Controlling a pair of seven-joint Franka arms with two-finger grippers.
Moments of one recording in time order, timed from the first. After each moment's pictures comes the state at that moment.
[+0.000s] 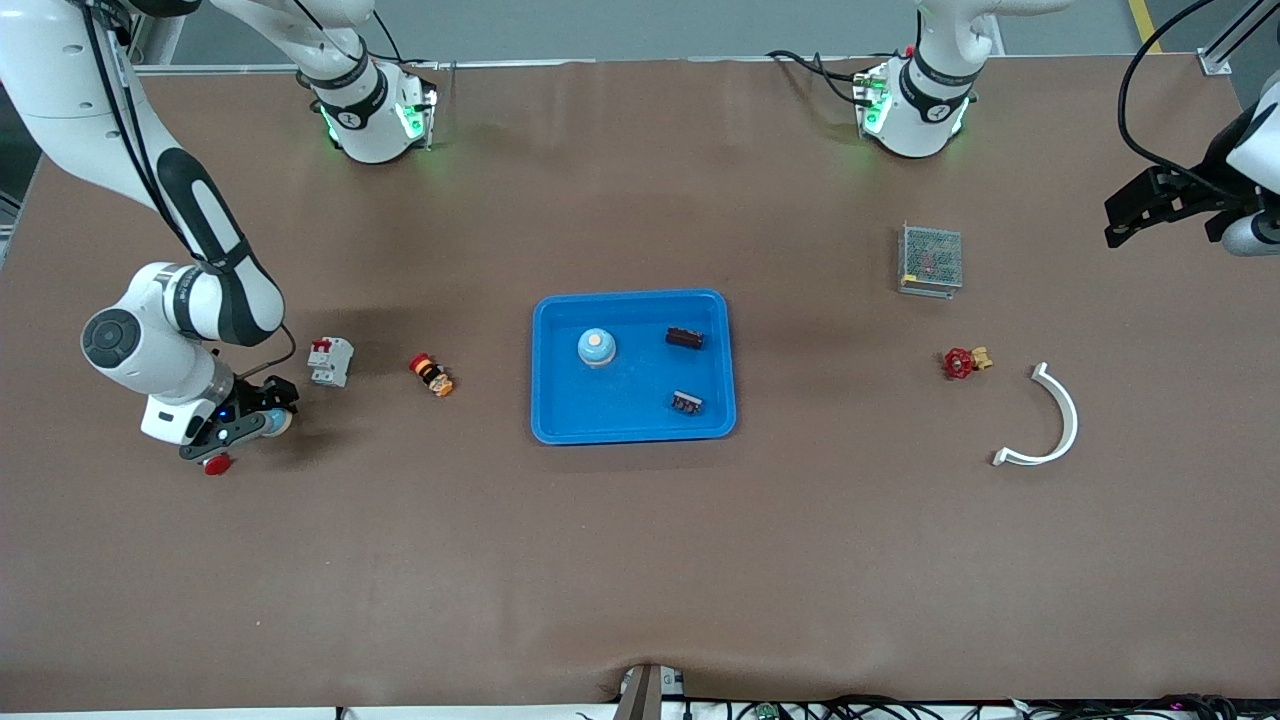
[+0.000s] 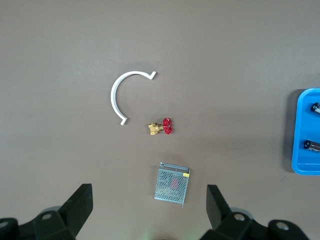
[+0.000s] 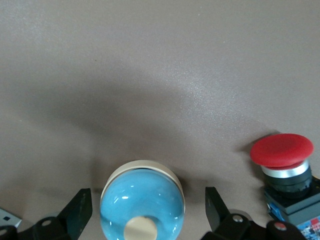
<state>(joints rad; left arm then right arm) -0.06 -0.03 -0.02 -1.53 0.07 1.48 -0.08 -0.17 0.54 -0.02 -2.07 -0.06 2.65 -0.62</state>
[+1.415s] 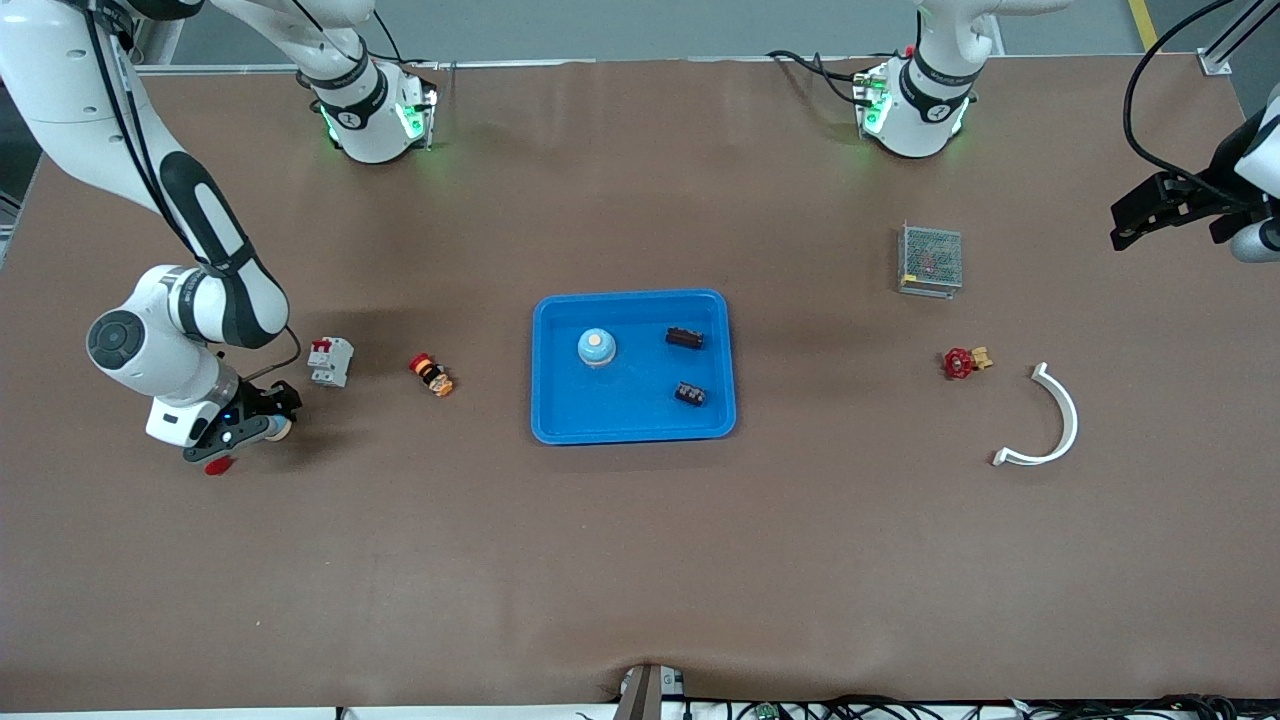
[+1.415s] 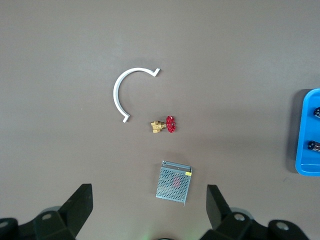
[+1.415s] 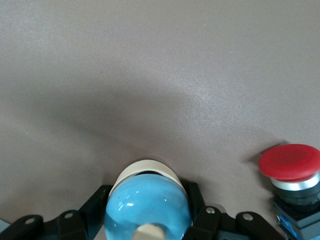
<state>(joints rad) -0.05 -0.03 -0.01 -1.54 0.07 1.49 -0.08 -0.17 0.55 0.00 -2.06 -0.03 2.67 -0.62</state>
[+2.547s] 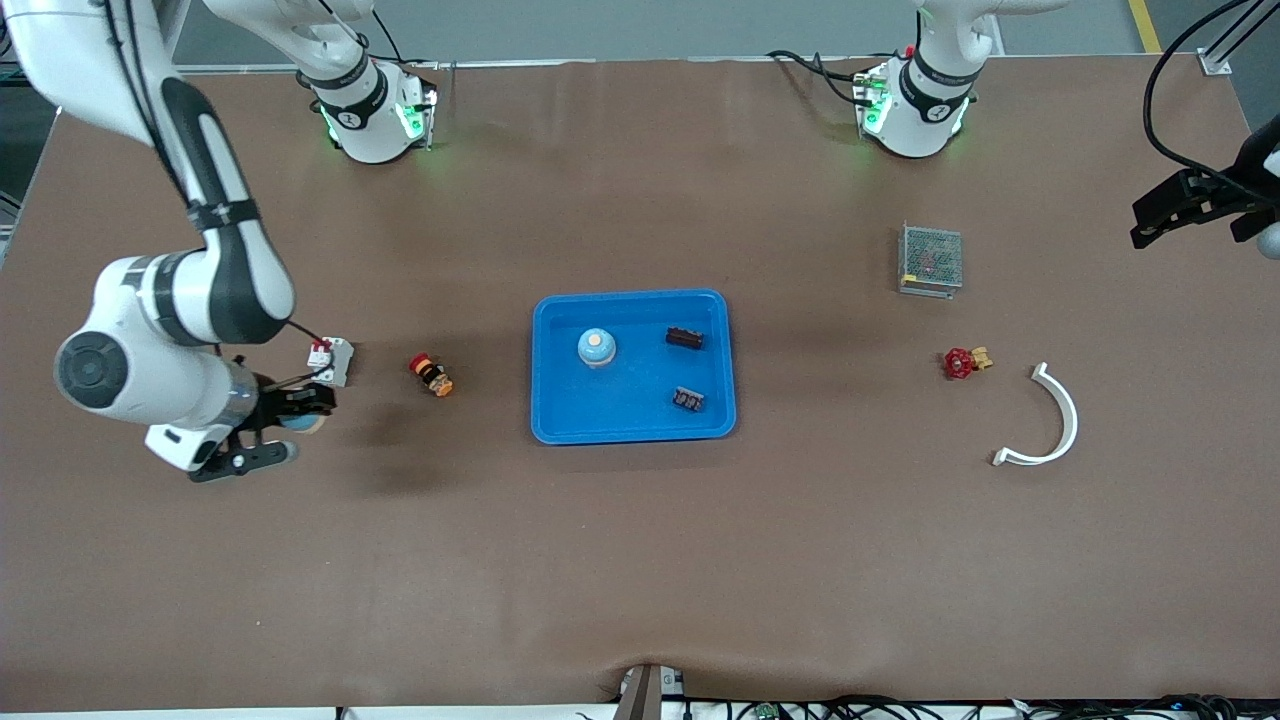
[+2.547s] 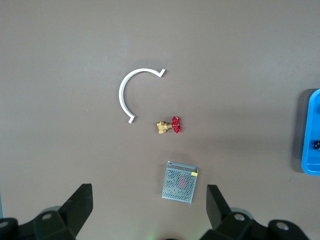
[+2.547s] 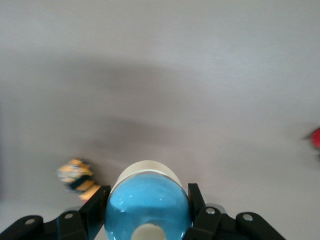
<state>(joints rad) -0.01 -0.03 -0.01 -1.54 0.07 1.49 -0.04 0.08 0.41 0.04 -1.74 0.03 2.03 -0.06</state>
